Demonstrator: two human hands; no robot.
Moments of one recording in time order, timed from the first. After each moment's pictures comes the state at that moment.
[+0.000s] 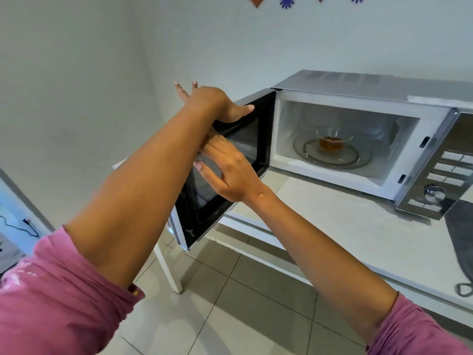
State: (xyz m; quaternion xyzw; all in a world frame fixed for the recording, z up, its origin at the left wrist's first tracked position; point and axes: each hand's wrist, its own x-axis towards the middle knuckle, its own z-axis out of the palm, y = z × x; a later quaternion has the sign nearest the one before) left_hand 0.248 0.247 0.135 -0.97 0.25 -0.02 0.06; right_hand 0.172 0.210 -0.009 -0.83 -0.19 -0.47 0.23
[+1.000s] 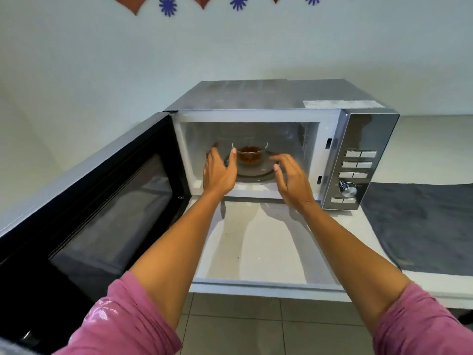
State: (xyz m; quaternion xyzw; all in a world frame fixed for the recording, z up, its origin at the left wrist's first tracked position) left_hand 0.225 0.006 -0.059 -0.77 0.43 0.08 -0.47; right_hand 0.042 -0.084 -0.097 -0.83 0.27 -0.47 0.15
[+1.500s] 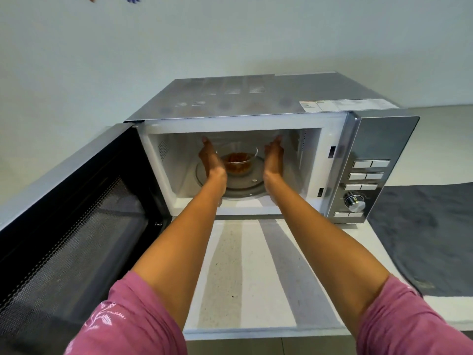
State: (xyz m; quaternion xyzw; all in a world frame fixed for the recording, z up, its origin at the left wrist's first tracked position) left_hand 0.239 -0.100 -0.044 -0.56 0.15 0.34 -0.74; right_hand 0.135 -0.158 -0.063 -0.43 0.45 -0.53 0.58
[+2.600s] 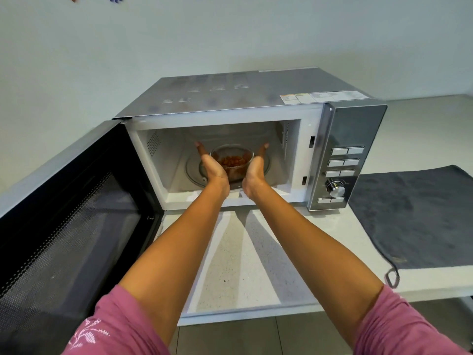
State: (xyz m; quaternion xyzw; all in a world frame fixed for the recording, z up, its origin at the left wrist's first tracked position) left_hand 0.191 -0.069 -0.051 -0.49 0.11 0.42 -0.76; right_hand 0.133 -0.101 -0.067 -0.31 0.39 -0.47 0.73
